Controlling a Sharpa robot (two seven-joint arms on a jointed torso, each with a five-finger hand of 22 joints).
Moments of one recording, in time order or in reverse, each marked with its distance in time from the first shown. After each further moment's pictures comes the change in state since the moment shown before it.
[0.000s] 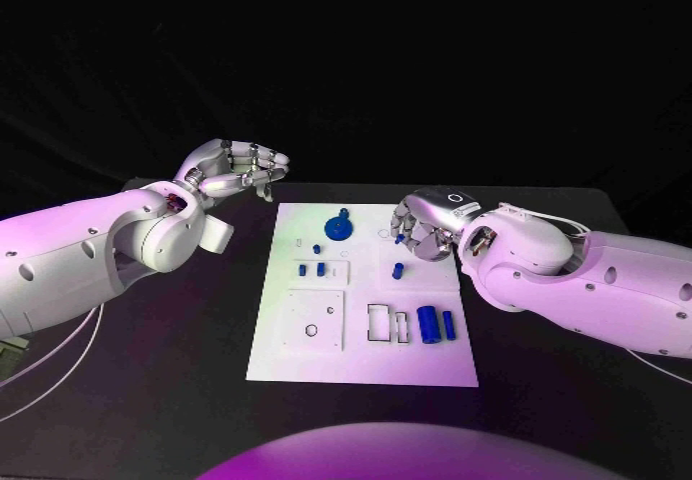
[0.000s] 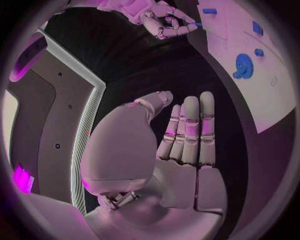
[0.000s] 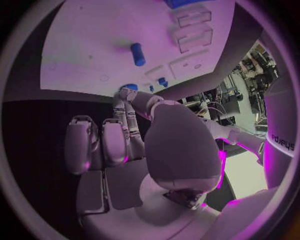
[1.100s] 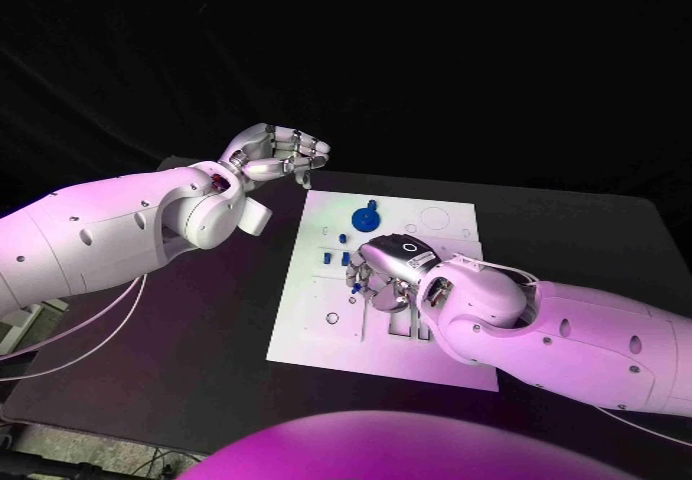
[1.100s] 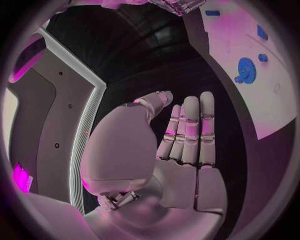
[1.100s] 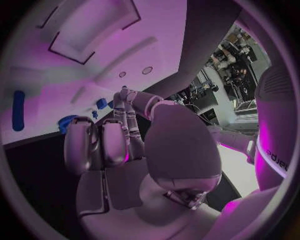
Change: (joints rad) left arm 0.000 0.021 0.000 0.001 0.000 0.000 -0.005; left_hand 0.000 0.000 -0.003 -0.003 0.000 0.000 0.000 0.000 -0.001 -0.004 0.004 0.001 -0.001 0.000 0.000 0.000 -0.001 0.000 0.000 0.000 0.000 0.000; right arm -0.128 0.196 -0.020 0.013 0.033 0.009 0.025; right_hand -0.003 0.003 0.001 -0.004 -0.010 0.002 0.002 -0.005 0.002 0.002 -0.002 0.001 0.002 0.000 0.000 0.000 -0.008 0.000 0.000 0.000 0.004 0.001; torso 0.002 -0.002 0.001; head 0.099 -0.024
